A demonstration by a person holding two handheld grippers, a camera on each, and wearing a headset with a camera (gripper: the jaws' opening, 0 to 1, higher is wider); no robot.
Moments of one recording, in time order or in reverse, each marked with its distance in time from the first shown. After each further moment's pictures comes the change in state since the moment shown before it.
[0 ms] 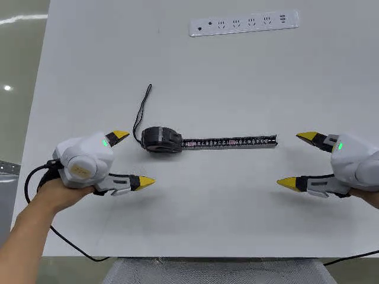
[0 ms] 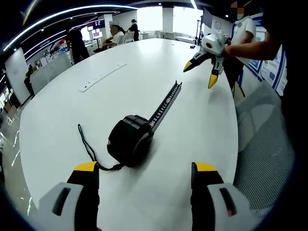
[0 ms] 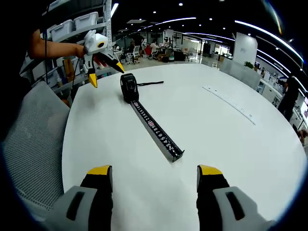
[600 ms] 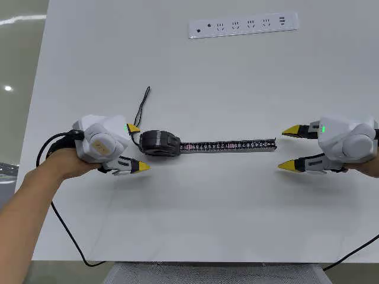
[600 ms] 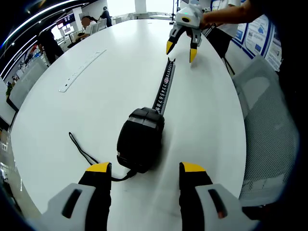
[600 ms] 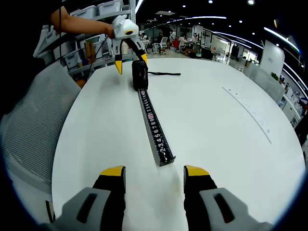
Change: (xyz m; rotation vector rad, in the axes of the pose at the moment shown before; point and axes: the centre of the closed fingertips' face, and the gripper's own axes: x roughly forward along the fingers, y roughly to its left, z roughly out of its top) left arm 0.041 0.042 -0.018 0.196 0.184 -0.122; right arm 0.028 -0.025 -0.007 -0.177 0.076 0.189
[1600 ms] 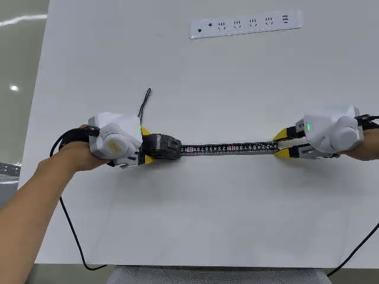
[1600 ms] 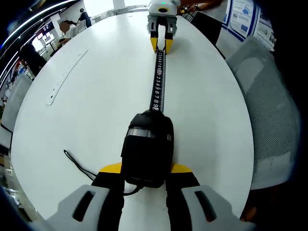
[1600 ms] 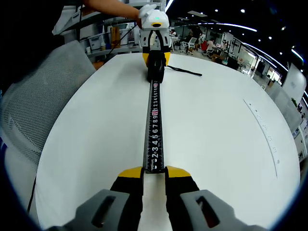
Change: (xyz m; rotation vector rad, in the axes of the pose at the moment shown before) left arm 0.021 0.006 0.013 0.209 0.088 -0.068; right arm 0.031 -0.014 0.000 -0.242 0.042 0.146
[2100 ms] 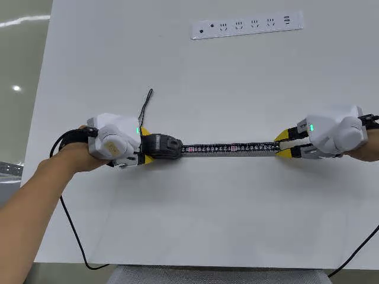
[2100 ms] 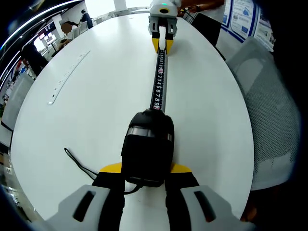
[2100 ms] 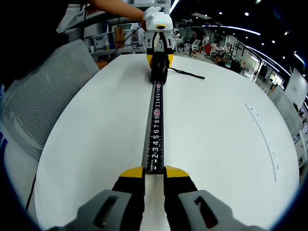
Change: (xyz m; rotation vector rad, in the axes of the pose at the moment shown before) left arm 0.000 -0.001 -0.001 -0.015 -0.024 0.006; right arm -0.002 -0.001 0.004 -0.034 -0.011 0.017
